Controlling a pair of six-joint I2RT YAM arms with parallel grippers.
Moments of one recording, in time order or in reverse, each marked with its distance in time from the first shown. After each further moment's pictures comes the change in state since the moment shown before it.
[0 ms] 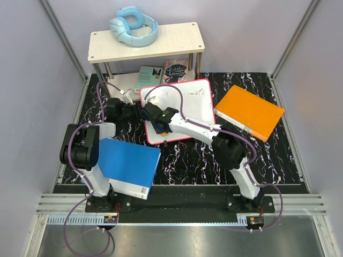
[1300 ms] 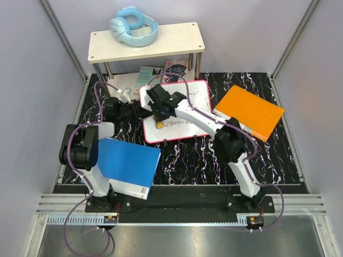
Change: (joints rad) left arm 0.013 -0.003 0.007 0.010 0.008 -0.051; right arm -0.142 0.030 0.148 -0.006 -0.367 -0.055
